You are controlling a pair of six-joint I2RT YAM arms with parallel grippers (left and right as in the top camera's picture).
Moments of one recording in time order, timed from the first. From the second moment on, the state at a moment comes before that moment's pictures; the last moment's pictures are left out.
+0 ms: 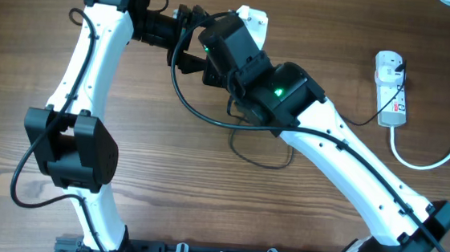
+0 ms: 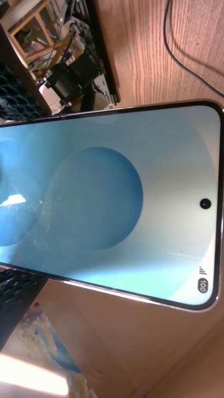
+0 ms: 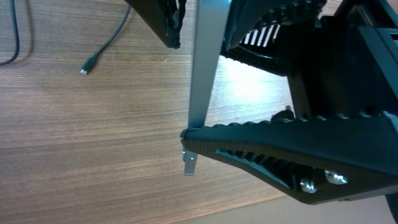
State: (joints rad) left arm -0.11 2.03 1.95 -1.32 1.22 -0.91; right arm 0.80 1.73 1.81 -0.90 0.32 0.76
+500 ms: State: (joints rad) left arm -0.11 2.03 1.95 -1.32 1.23 -0.91; right arm 0.80 1.73 1.81 -0.89 0.32 0.76
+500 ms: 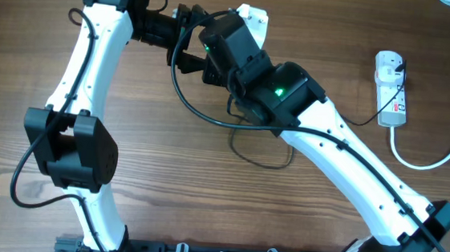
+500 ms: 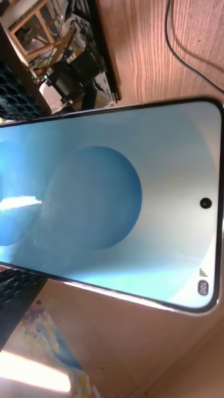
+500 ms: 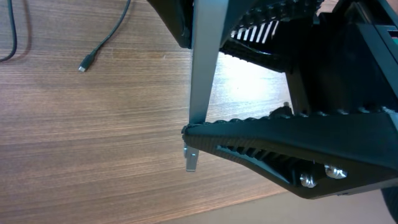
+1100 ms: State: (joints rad) left arm -0.11 2.03 1.95 -1.27 1.27 -0.92; right arm 0.80 1.73 1.81 -0.89 0.40 1.20
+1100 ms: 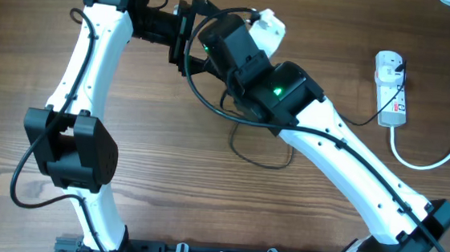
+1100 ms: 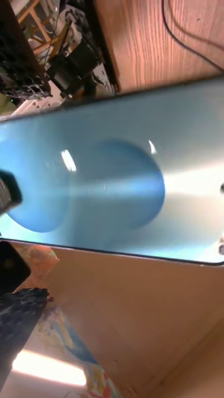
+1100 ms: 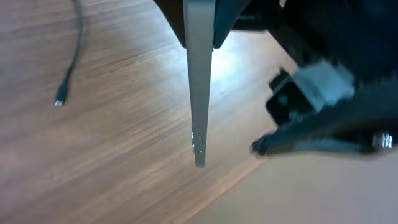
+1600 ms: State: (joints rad) left arm -0.11 2.03 1.95 -1.26 1.26 -1.05; right arm 0.80 1.73 1.81 -0.87 0.42 2.05
